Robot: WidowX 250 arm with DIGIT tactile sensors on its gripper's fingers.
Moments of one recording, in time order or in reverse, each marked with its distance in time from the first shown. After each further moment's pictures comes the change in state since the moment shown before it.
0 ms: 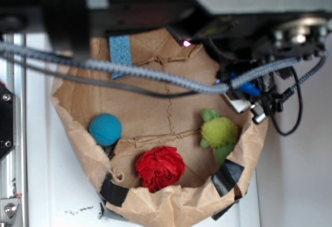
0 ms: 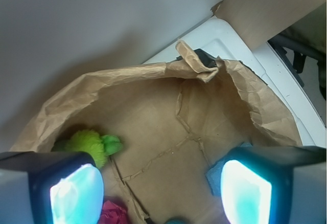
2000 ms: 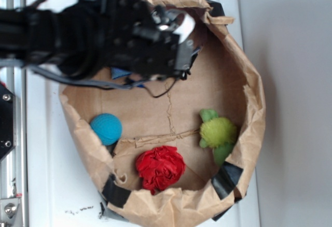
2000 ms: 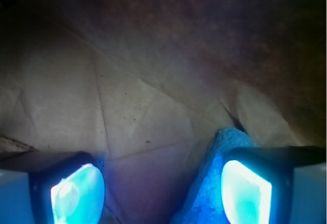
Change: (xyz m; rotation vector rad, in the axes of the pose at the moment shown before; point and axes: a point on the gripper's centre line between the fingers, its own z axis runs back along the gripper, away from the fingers) arm -0.026 0.072 -0.150 0.200 -0.141 0.373
